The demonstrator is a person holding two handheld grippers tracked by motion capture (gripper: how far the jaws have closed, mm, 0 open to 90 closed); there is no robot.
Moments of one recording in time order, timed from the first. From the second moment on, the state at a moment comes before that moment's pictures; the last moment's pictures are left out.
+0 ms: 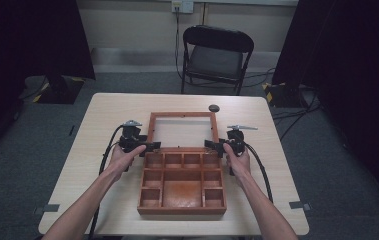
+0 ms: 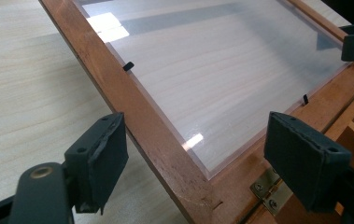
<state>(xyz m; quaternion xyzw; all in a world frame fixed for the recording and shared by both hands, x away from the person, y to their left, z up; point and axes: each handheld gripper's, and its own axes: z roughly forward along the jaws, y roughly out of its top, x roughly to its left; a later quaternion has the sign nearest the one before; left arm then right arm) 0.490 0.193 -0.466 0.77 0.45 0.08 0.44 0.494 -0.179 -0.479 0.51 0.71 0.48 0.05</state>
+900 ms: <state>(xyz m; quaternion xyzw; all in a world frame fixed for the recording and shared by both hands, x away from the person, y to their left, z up) 0.494 0.199 -0.474 0.76 0.47 0.05 0.44 0.494 -0.185 -0.481 0.51 0.71 0.48 0.05</state>
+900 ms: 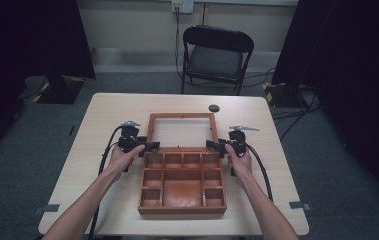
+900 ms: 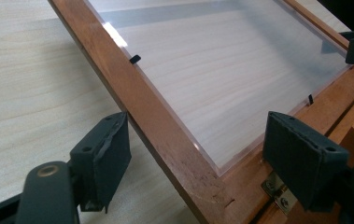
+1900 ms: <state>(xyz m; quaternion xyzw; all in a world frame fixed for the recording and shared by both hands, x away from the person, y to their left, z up) 0.491 0.198 -0.466 0.76 0.45 0.07 0.46 0.488 -0.186 -0.468 0.50 0.70 0.51 0.08</state>
